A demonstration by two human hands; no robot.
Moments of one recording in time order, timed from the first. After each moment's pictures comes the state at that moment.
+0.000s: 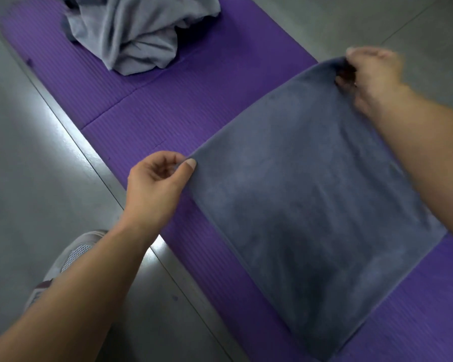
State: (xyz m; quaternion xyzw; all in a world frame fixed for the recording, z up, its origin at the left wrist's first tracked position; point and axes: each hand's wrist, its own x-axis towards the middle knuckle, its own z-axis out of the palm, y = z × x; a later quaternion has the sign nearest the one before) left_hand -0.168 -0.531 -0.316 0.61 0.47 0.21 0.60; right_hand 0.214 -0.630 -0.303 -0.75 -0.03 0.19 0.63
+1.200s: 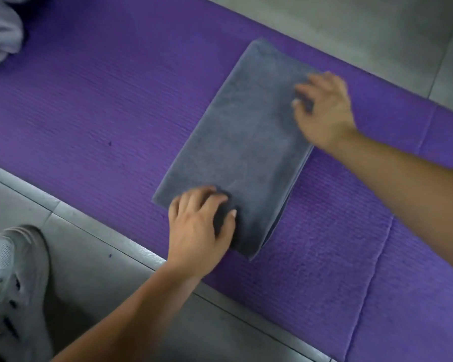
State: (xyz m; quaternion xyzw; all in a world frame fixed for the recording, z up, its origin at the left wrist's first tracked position) left_hand -0.186 -0.786 -0.367 0.95 0.16 0.02 0.27; right_hand 0.104 -0.949 -0.373 -0.96 -0.22 0.06 0.14
